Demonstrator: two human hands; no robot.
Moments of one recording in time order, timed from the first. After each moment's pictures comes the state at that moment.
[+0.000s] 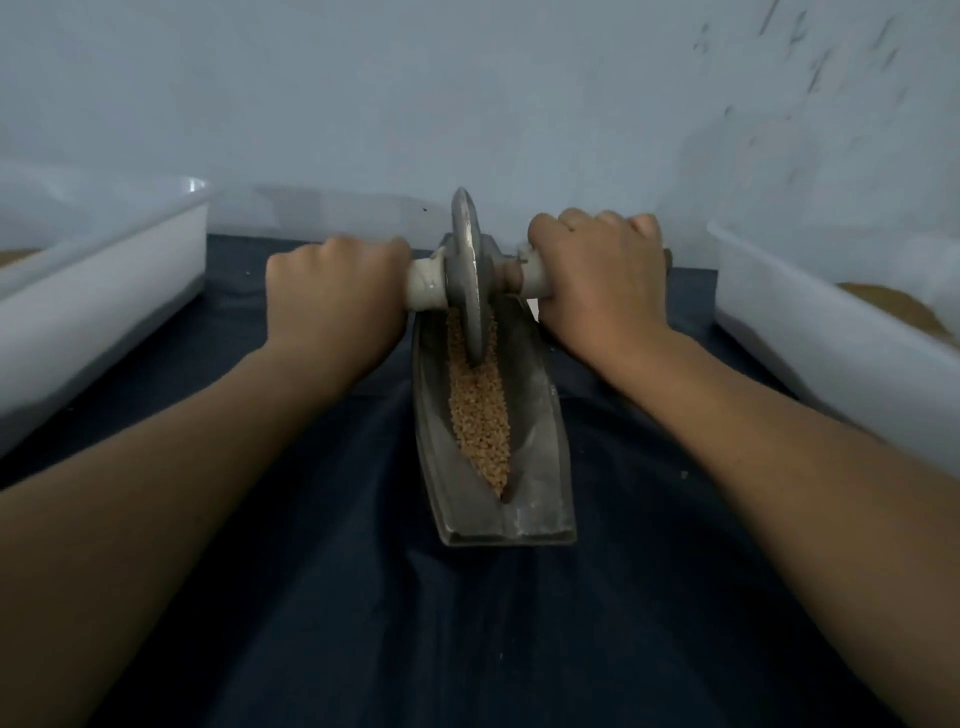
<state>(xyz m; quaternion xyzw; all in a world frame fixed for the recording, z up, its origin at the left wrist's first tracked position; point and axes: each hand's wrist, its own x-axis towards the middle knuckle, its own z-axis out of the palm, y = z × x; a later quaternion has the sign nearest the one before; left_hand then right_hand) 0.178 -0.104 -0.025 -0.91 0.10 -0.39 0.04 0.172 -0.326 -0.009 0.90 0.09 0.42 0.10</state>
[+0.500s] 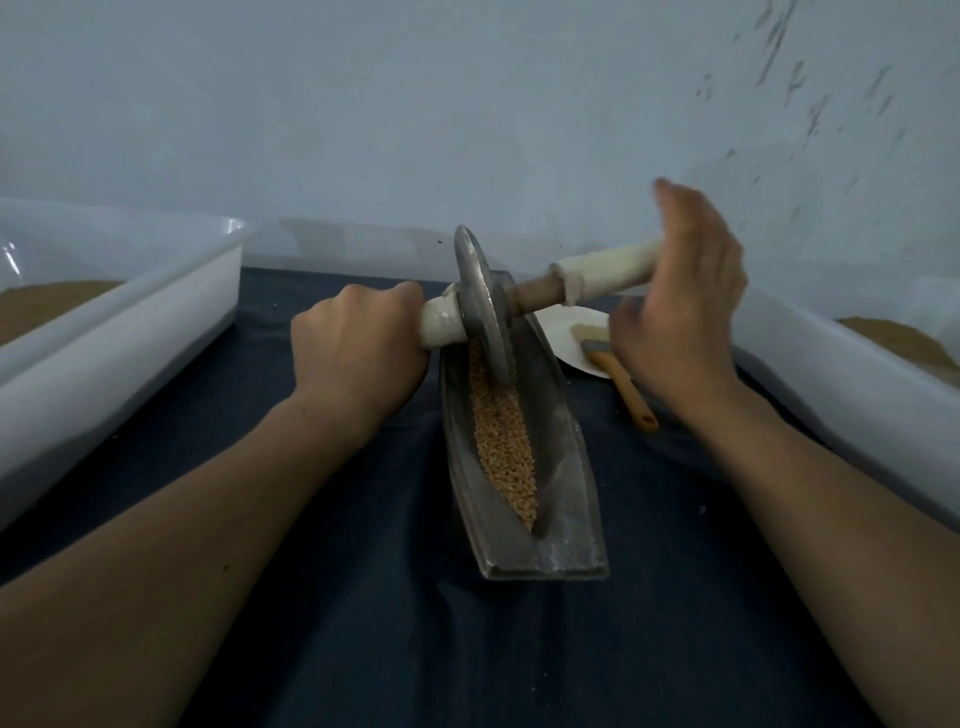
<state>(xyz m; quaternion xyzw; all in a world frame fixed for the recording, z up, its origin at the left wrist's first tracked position) 0.172 -0.098 -0.031 -0.92 0.07 -0.38 -0.05 0.164 -0.364 -0.013 0.85 0.06 0.50 -0.16</state>
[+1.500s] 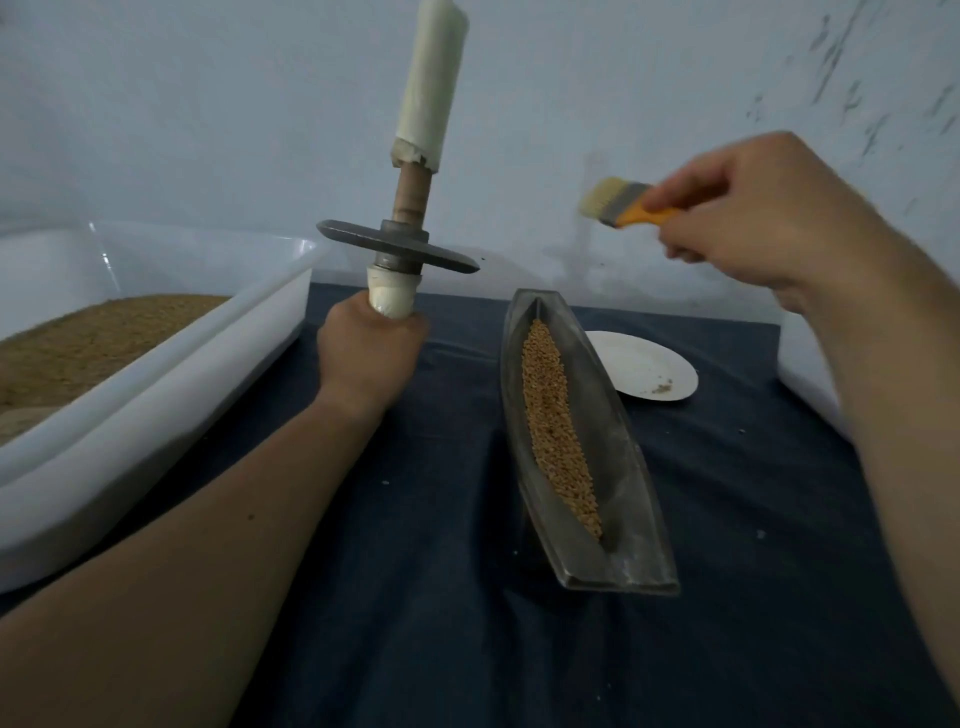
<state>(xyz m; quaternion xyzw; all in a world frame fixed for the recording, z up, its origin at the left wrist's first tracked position) 0.188 -0.059 -0.033 -0.76 -0.05 -0.24 -0.60 0.139 -0.330 0.105 0.91 0.01 0.27 -0.33</state>
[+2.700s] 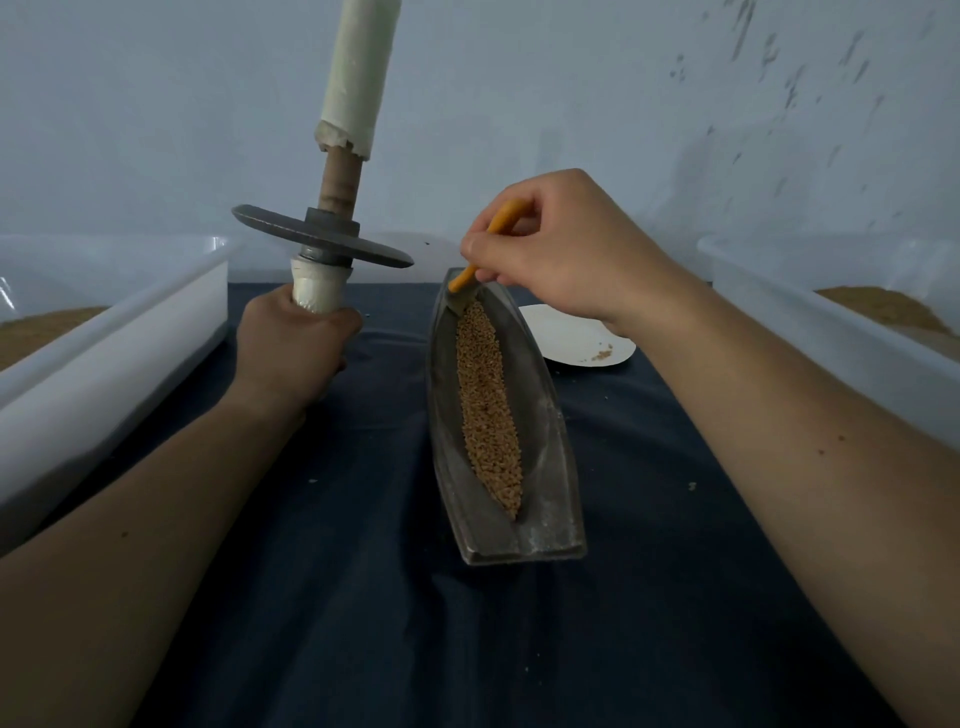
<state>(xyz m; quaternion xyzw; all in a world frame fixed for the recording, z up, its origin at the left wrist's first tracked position) 0.197 -0.056 -0.040 -0.77 -0.03 -0.23 -0.59 0.137 -0.293 0.060 0.88 0.17 0.19 -0.40</state>
